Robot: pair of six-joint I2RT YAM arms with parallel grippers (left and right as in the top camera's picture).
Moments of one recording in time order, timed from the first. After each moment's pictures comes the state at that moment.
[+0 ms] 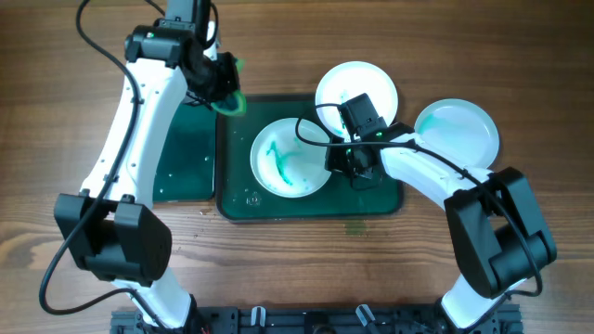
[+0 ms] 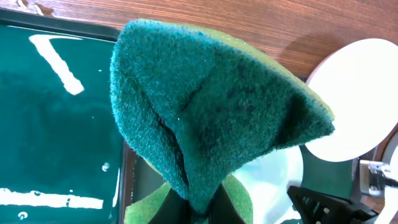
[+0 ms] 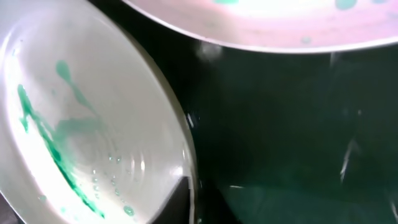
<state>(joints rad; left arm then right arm) -0.18 1.87 1.79 -1.14 0.12 -0.36 0.46 1.84 1.05 -0.44 -0.23 0.69</state>
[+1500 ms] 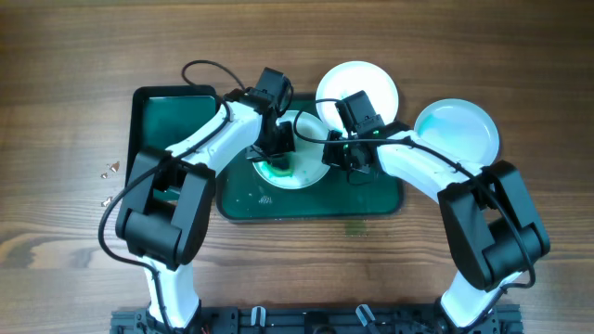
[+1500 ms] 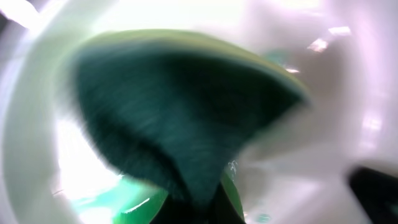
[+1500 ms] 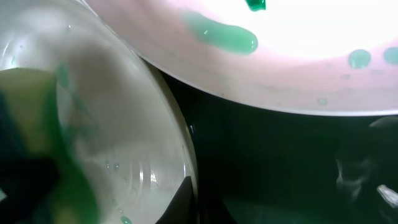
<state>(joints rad) -0.42 2.02 1.36 -0.74 0.20 -0.49 0.46 1.88 1.07 -0.38 -0.20 0.70</state>
